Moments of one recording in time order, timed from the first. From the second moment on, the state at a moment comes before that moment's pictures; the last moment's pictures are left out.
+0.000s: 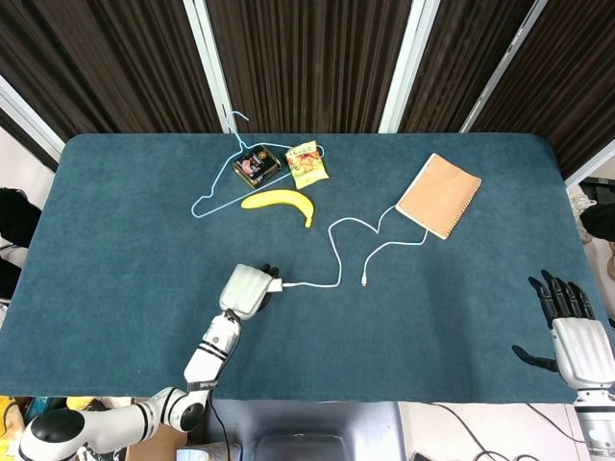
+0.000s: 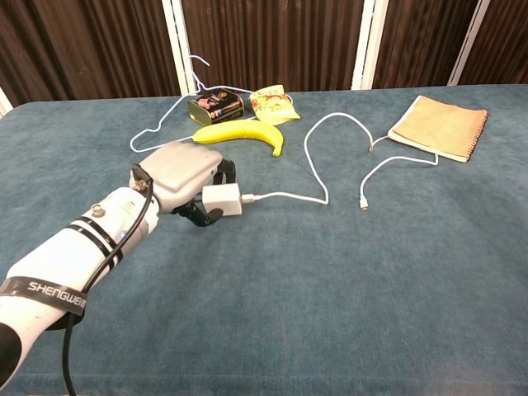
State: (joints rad) left arm -0.75 -1.97 -0.22 -1.08 1.29 1.10 0.55; right arm 0.05 -1.09 0.04 -1.66 -1.49 1.47 -0.07
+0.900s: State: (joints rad) left arm -0.64 -1.76 -0.18 -1.61 1.24 1.23 0.72; right arm 0.43 -1.45 0.22 -1.66 -1.48 1.20 -0.19
